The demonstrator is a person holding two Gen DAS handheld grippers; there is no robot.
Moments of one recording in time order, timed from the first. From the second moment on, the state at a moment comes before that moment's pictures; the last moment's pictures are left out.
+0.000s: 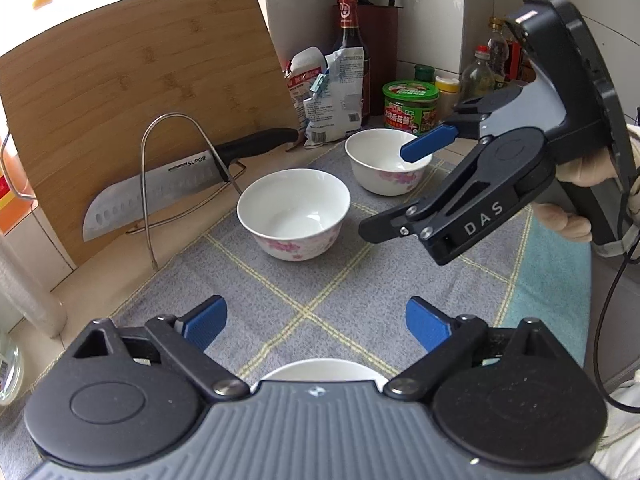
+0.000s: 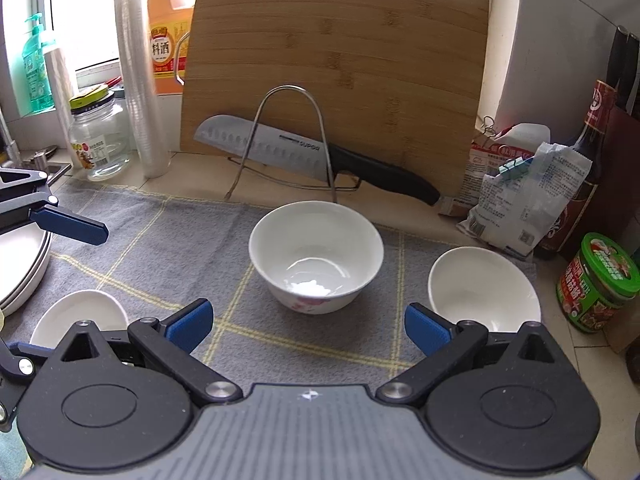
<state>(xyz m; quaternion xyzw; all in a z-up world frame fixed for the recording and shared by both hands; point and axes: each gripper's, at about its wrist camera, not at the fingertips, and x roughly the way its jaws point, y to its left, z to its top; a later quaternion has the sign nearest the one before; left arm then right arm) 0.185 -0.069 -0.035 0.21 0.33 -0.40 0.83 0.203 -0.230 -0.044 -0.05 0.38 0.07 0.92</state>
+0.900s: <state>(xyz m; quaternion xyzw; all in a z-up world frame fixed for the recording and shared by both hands) 0.264 -0.127 -0.076 0.20 0.35 -0.39 0.83 0.306 -0.268 -0.080 -0.01 0.43 0.11 0.90</state>
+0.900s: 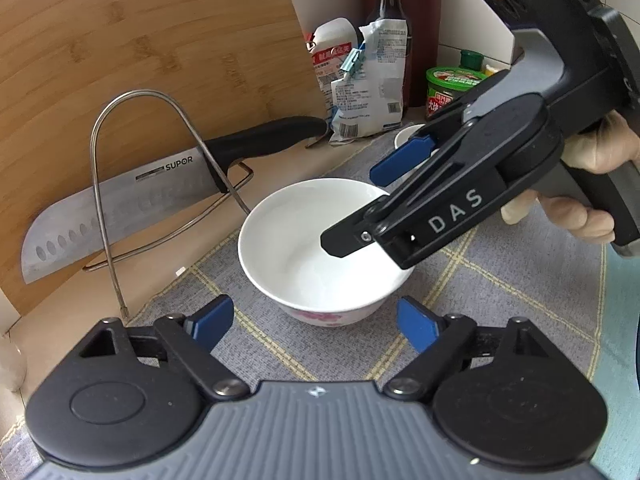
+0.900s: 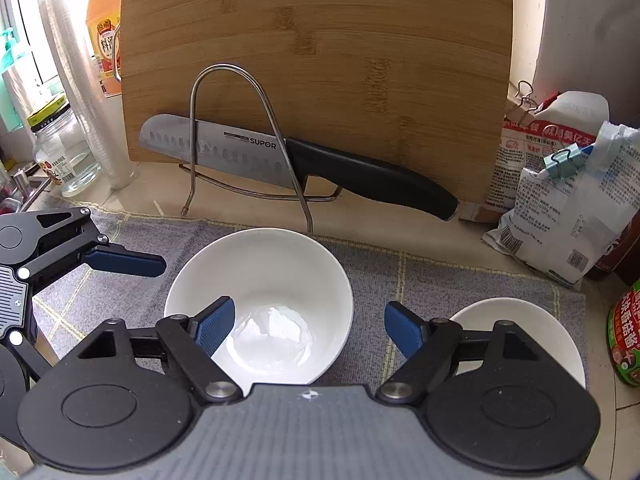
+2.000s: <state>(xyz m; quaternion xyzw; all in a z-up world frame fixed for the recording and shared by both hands) 0.272 -0.131 -0.076 0.17 0.36 -0.41 0.82 0.323 -0.262 -0.089 0.00 0.45 0.13 0.89</state>
